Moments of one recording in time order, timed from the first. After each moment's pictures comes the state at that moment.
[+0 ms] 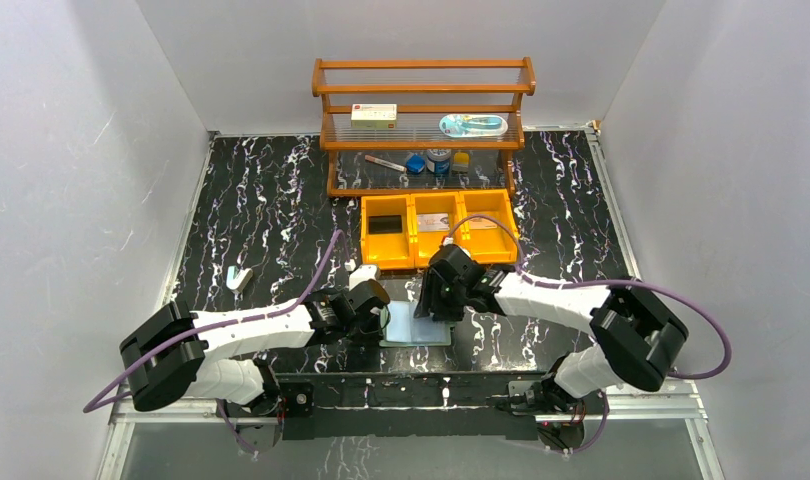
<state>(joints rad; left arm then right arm) -1.06 1.27 0.60 -0.37 -0.20 -0.94 0.92 1.41 0.72 -0.34 -0.03 0.94</state>
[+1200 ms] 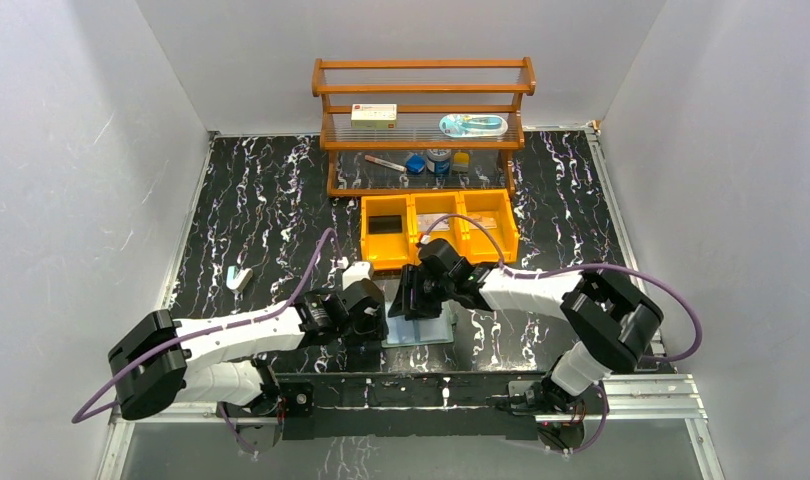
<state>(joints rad) -1.06 1.19 0.60 -0.42 -0.24 -0.95 0.92 1.55 0.75 -0.06 -0.28 0.95</state>
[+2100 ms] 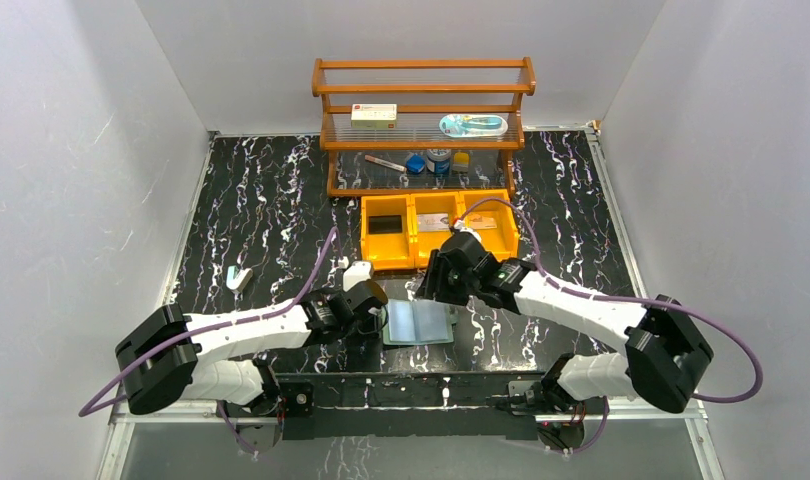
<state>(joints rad) -1.06 1.24 0.61 -0.43 -0.29 -0.95 0.89 1.29 0.78 -0.34 0.00 0.92</state>
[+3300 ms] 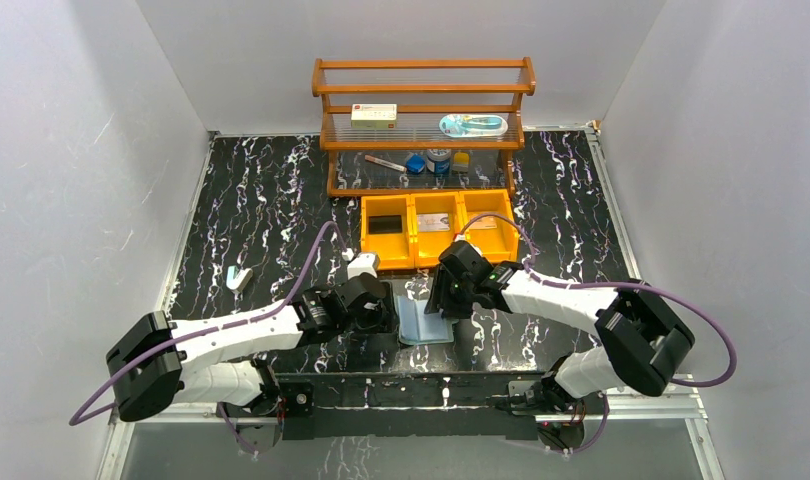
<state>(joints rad) -1.06 1.18 0.62 -0.34 -0.25 -0.91 0.85 1.39 0.70 -0.34 -0.05 0.94</state>
